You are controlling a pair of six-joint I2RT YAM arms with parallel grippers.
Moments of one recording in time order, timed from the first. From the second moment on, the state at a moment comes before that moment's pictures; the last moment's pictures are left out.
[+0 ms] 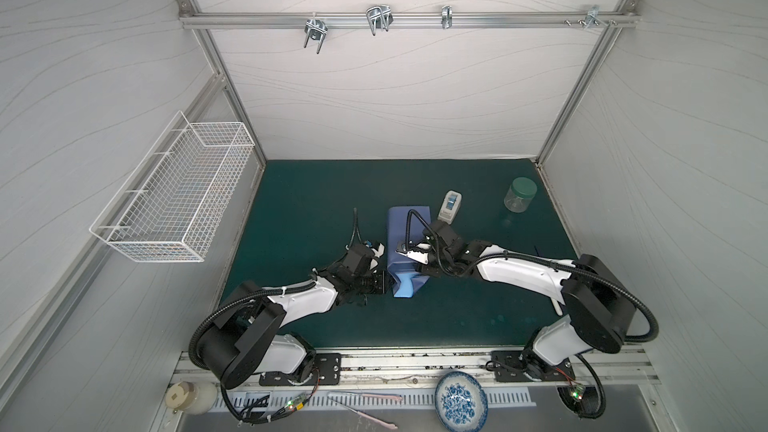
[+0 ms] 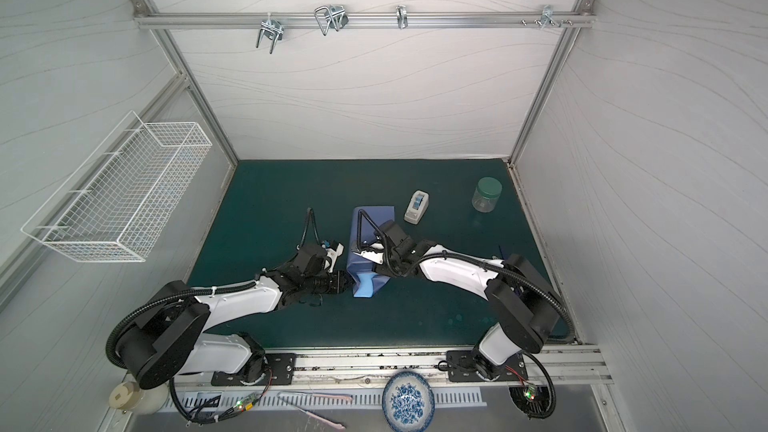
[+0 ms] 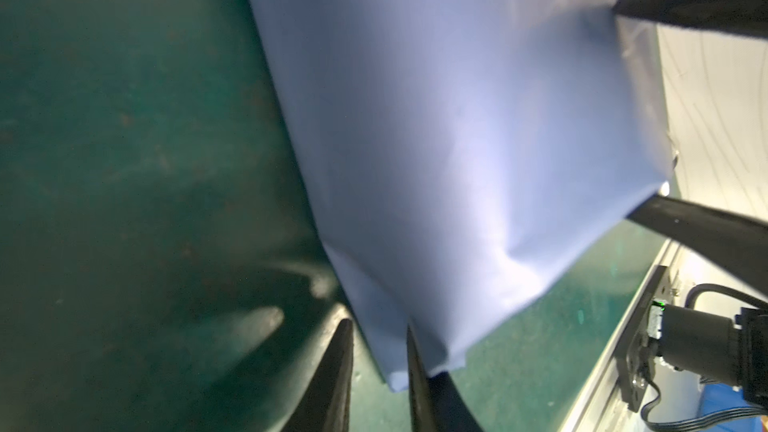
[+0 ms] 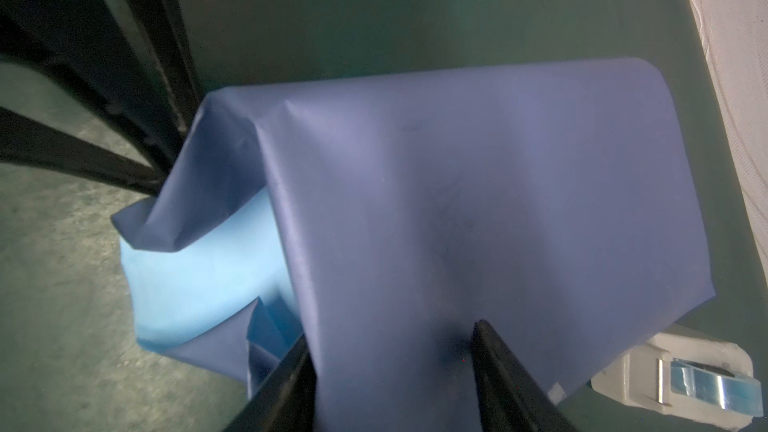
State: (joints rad) left arm -0.62 1.35 0.43 0.08 0.31 -0.63; right arm 0.87 1.54 0.89 -0.22 -0.01 -0.62
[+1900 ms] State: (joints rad) left arm -0.78 1.57 0.36 0.53 0.01 -0.82; right arm 0.87 1.54 0.88 -0.19 -0.01 -0.61
